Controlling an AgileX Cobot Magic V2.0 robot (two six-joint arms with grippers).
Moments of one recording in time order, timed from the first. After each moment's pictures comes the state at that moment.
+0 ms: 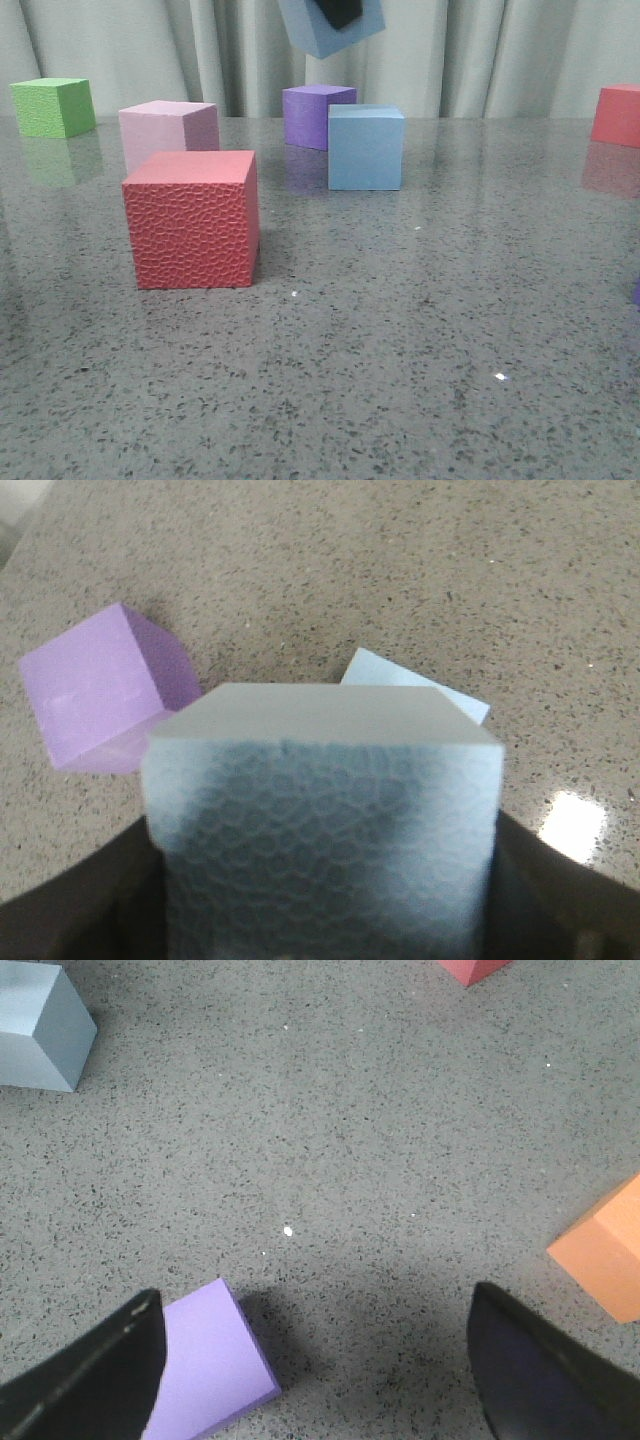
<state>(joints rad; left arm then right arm) -0.58 2.07 -2.29 -0.10 1.26 0.57 0.07 0.79 -1.01 0.01 1.02 0.04</state>
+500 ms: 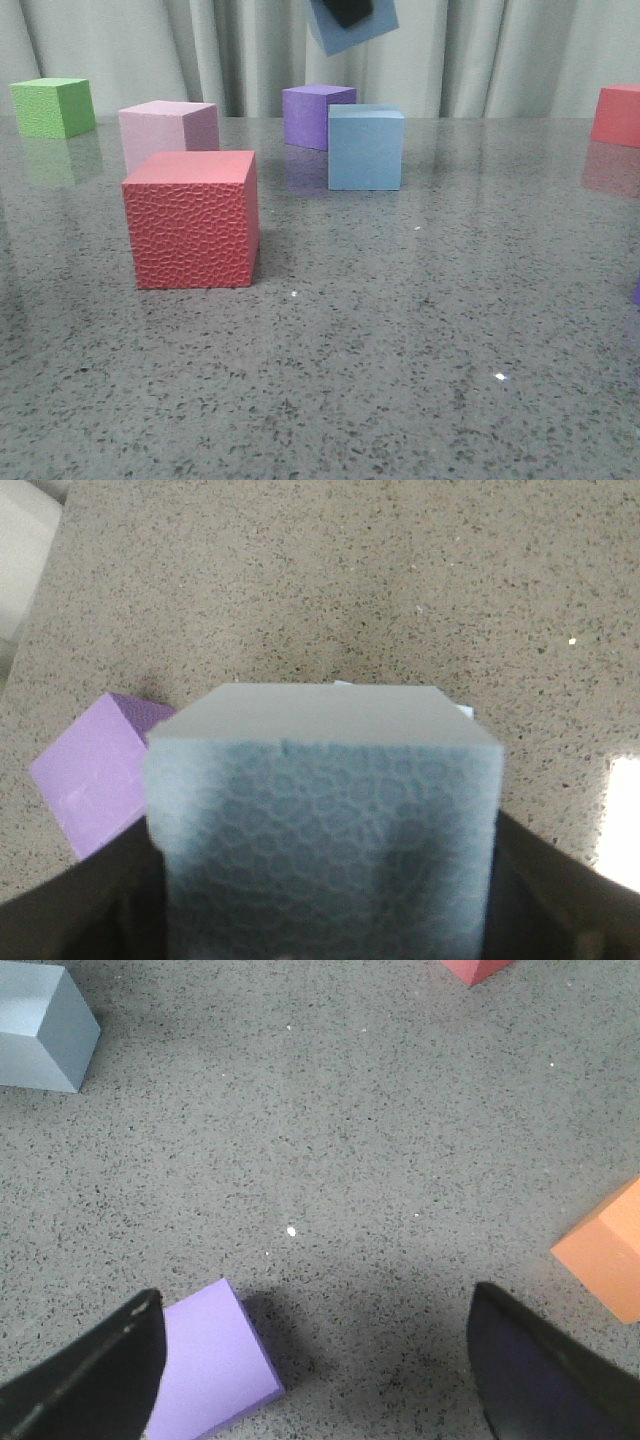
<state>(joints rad) -0.58 2.07 -2.29 -0.15 1.24 0.83 0.07 0.79 -1.01 0.01 1.02 0.04</state>
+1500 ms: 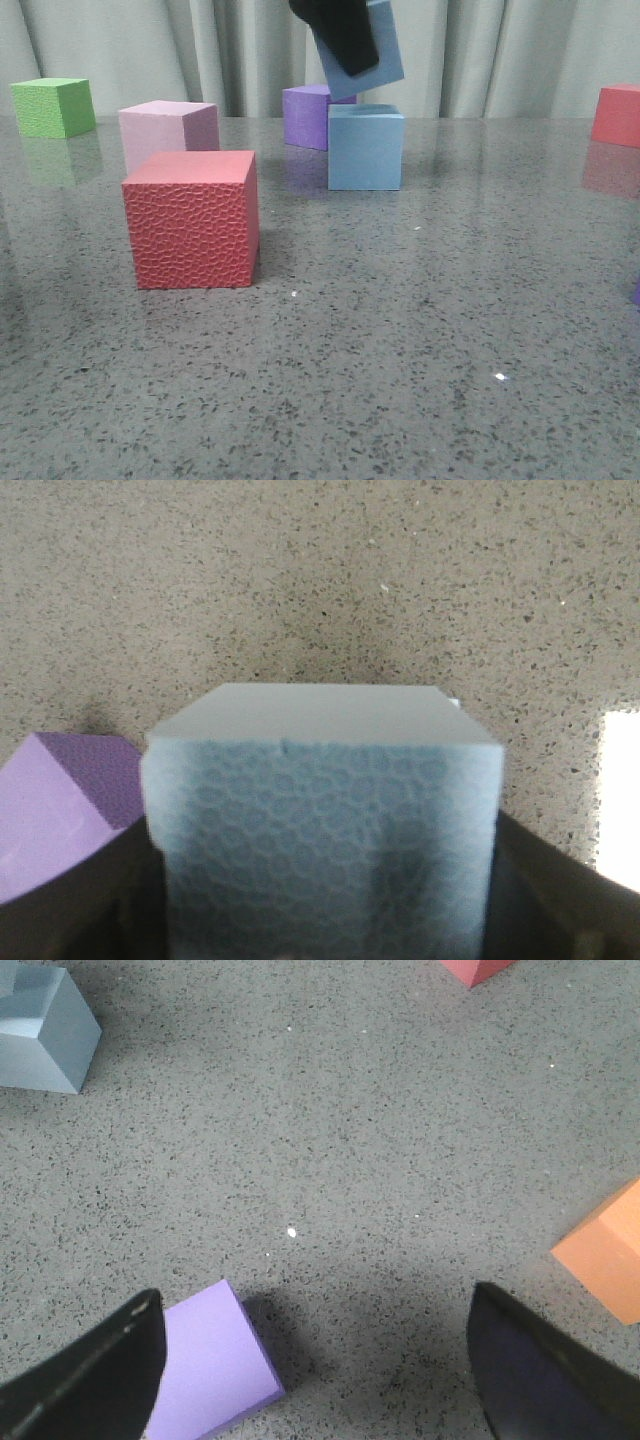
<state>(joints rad) -0.58 2.14 -2.29 -0.19 1.24 0.96 0.07 0.79 -1.01 0.01 1.01 0.04</state>
